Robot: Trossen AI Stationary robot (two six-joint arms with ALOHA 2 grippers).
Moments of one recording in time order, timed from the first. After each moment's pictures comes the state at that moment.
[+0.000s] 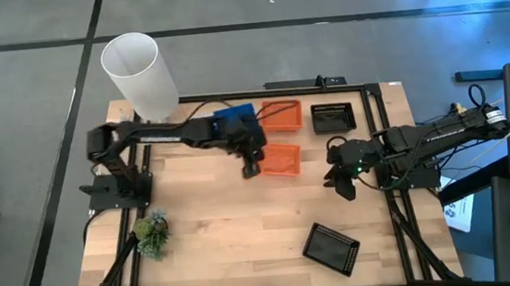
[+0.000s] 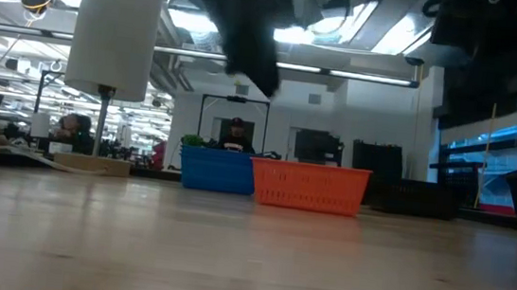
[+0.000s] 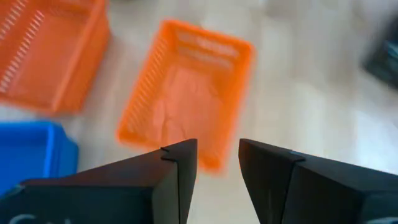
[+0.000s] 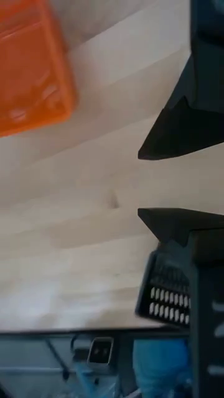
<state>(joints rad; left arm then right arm) 0.14 1.68 1.35 -0.50 0.02 -0.07 0.15 0.94 0.68 -0.57 -0.09 0.58</state>
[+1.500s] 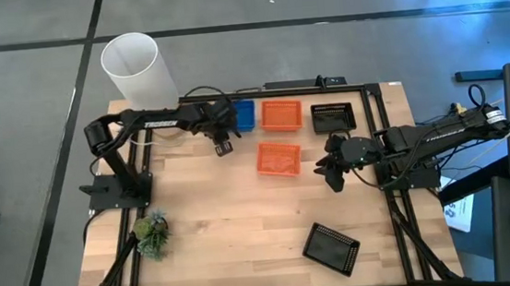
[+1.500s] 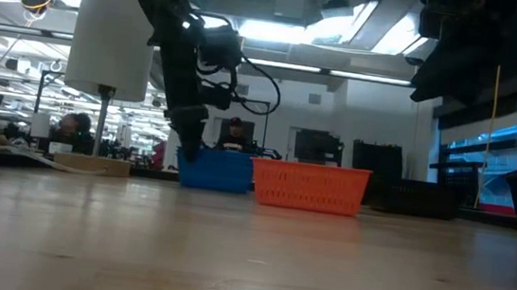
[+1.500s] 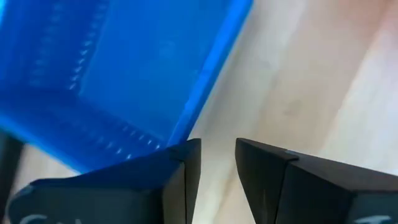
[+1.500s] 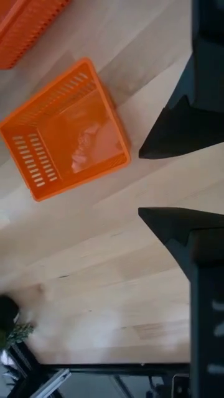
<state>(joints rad) 0.47 1.70 1.08 -0.51 -0.17 0.15 0.15 0.94 0.68 -0.47 0.16 0.67</state>
